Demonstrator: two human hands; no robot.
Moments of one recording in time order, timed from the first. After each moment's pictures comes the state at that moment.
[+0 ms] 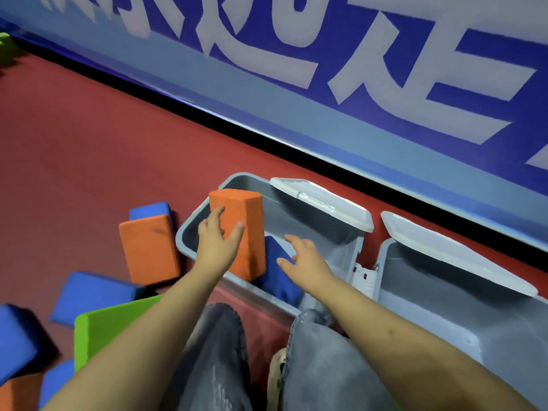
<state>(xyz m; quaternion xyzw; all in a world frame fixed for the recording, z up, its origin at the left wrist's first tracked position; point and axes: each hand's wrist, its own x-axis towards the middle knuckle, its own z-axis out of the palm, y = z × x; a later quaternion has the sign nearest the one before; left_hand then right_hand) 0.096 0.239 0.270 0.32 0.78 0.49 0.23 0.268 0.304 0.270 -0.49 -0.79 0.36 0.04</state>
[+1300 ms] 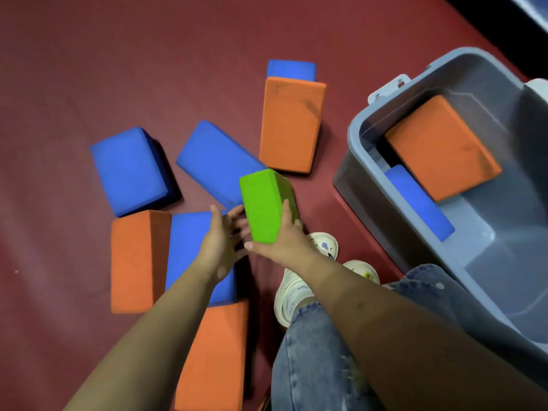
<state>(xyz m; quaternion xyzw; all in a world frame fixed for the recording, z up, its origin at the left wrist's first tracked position) -0.074 0.000 0.044 -0.18 0.61 0.61 0.47 0.007 0.120 0.082 -0.38 -0.76 0.46 -0.26</state>
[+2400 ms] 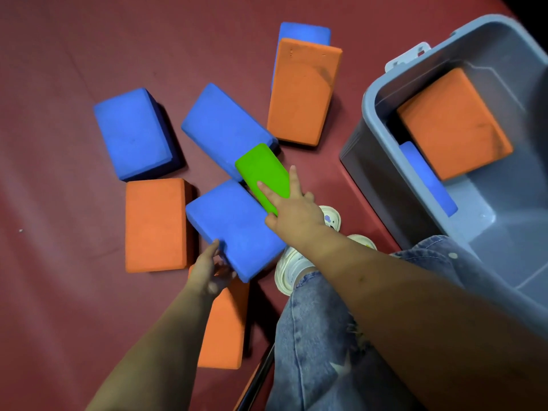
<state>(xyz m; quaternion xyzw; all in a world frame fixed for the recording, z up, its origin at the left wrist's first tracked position) -0.006 -0.087 0.003 -0.47 0.51 0.59 0.42 0.014 0.109 0.088 -0.22 -0.91 0.20 -0.27</state>
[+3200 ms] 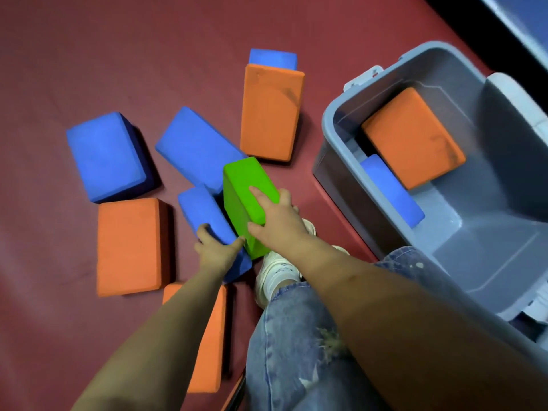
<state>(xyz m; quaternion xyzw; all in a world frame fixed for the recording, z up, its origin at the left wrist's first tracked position) -0.009 -0.001 0.011 -0.13 0.86 0.36 0.34 0.026 0.136 0.104 -0.29 -0.87 0.34 -0.21</state>
